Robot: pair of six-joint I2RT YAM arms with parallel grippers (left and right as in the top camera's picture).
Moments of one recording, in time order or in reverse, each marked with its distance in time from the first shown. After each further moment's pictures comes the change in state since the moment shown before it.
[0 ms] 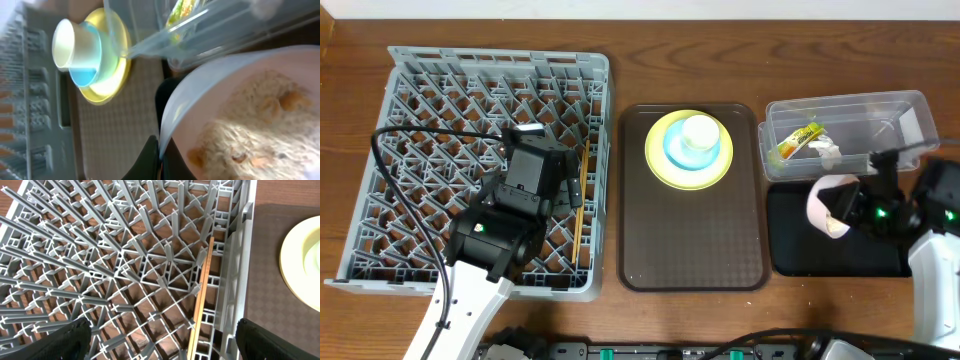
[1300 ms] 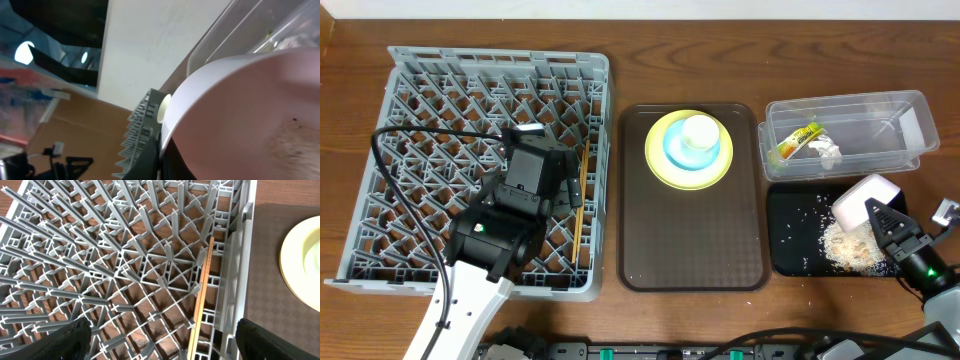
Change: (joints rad) left arm 0.000 0.000 0.000 0.000 0.000 0.000; right arm -0.512 0.001 -0.283 0.385 -0.784 0.061
